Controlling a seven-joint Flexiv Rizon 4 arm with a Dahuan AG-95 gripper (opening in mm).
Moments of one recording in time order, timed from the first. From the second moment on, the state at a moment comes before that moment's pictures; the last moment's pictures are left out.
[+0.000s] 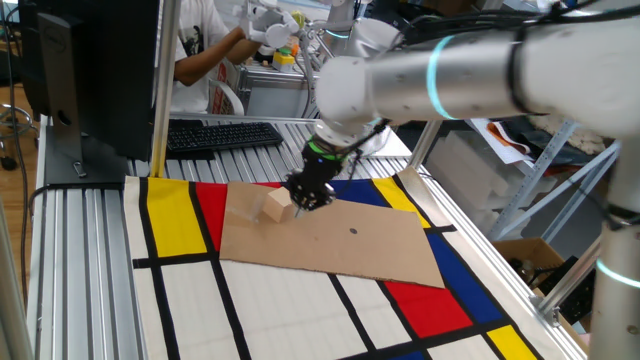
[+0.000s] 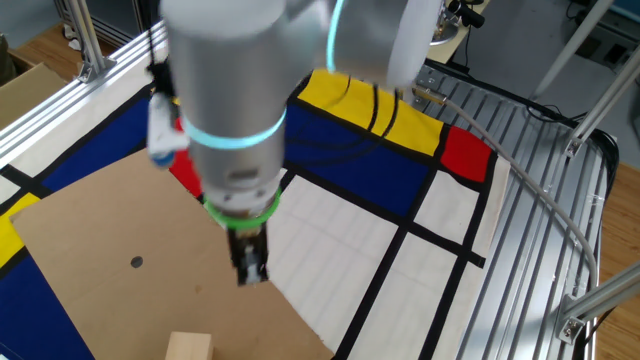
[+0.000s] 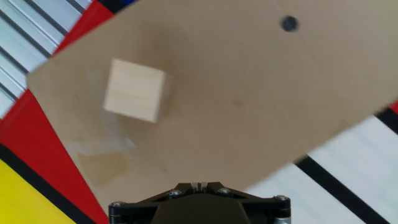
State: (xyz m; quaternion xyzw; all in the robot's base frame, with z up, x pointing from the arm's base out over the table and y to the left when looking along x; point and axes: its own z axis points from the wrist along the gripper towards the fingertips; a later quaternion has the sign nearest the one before) arm 0.688 0.044 0.117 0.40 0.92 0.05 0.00
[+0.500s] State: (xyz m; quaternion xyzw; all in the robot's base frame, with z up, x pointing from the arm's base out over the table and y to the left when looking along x) arm 0.723 0.038 0.122 0.39 0.92 0.05 -0.01
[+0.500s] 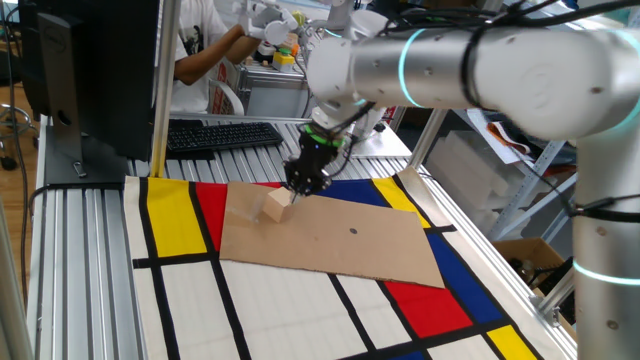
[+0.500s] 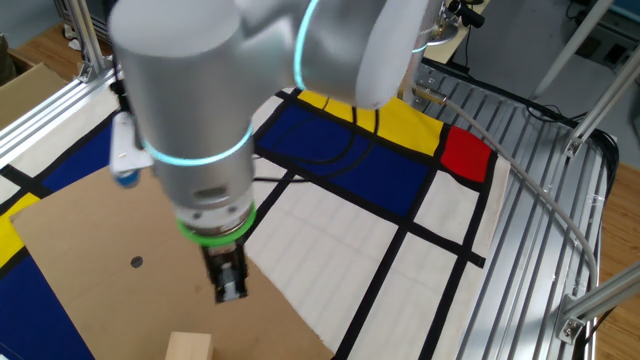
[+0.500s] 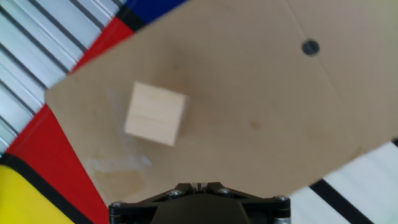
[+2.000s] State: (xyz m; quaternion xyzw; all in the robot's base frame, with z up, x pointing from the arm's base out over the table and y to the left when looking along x) arm 0.756 0.040 0.102 0.44 0.90 0.03 0.01
